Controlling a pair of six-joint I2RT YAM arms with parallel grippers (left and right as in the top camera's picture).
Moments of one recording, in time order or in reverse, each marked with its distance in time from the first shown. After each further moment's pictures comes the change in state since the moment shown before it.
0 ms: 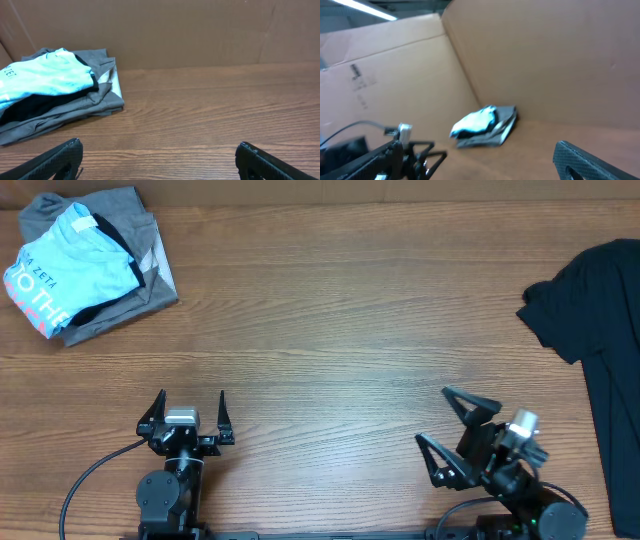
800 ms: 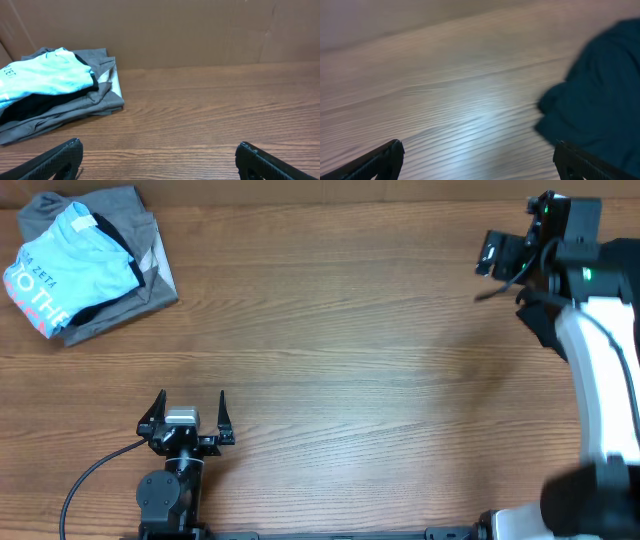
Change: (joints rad) left arm 0.000 0.002 -0.003 0.003 0.000 0.000; right arm -0.101 1.610 1.472 -1.117 0.805 -0.466
